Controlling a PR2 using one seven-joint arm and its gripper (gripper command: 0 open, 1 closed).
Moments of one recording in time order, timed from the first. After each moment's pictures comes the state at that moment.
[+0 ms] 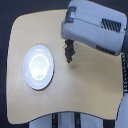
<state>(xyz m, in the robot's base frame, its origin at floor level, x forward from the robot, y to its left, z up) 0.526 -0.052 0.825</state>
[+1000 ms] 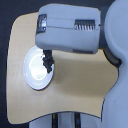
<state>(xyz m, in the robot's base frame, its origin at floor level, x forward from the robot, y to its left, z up) 0.482 0.074 0.871</state>
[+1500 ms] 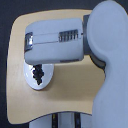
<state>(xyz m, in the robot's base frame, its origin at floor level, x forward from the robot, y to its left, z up) 0.449 0.132 0.830</state>
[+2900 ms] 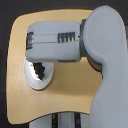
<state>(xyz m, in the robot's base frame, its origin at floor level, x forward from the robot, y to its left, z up) 0.466 0.135 0.788</state>
